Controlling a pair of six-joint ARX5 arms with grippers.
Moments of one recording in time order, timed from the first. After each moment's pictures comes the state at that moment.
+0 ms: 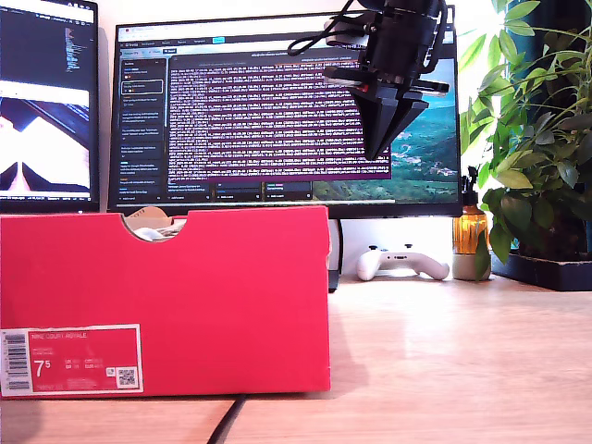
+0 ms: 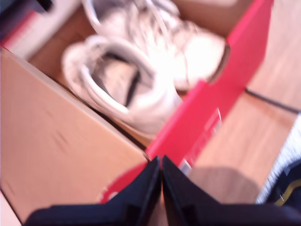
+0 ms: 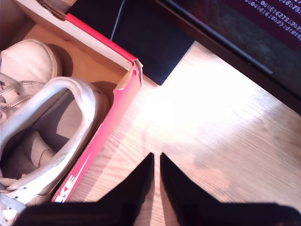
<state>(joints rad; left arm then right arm) -0.45 0.47 0.50 -0.65 0.16 0.48 0.41 2.04 2.10 -1.09 0.01 -0.16</state>
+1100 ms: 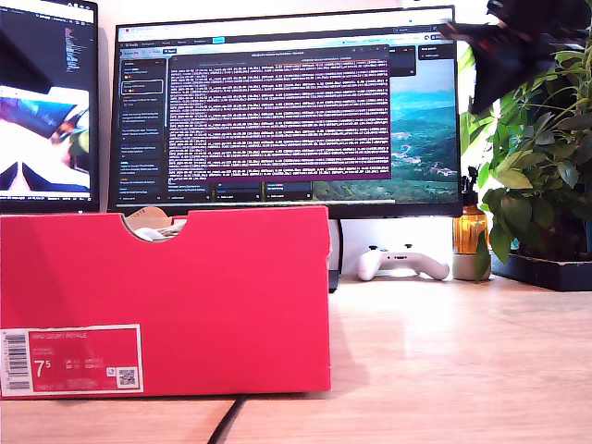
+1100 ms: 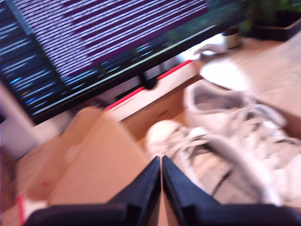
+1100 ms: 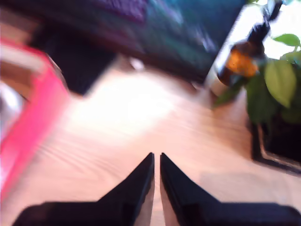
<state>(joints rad) -0.20 0.69 0.50 -0.10 0.26 0.28 0.19 1.37 1.10 -0.37 0.01 -0.21</state>
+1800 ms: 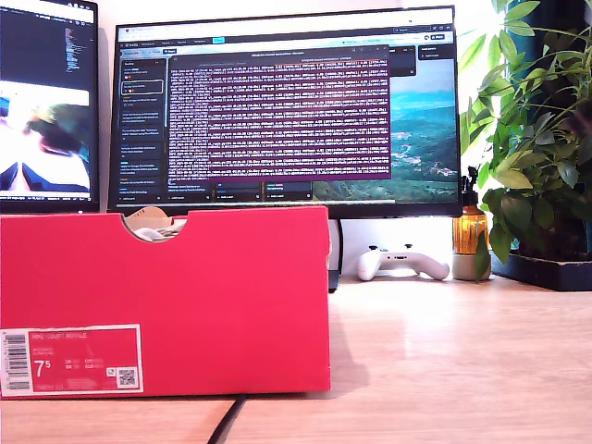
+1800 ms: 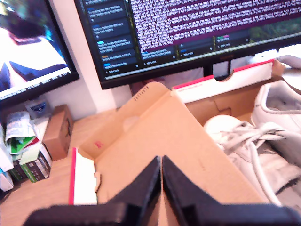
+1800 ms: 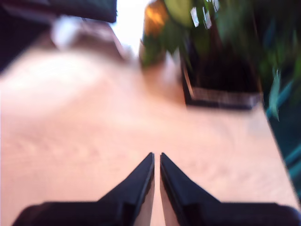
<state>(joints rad) -0.03 0.59 0.28 0.15 0.23 0.14 -0.07 1.10 0.55 0.05 -0.07 -0.18</state>
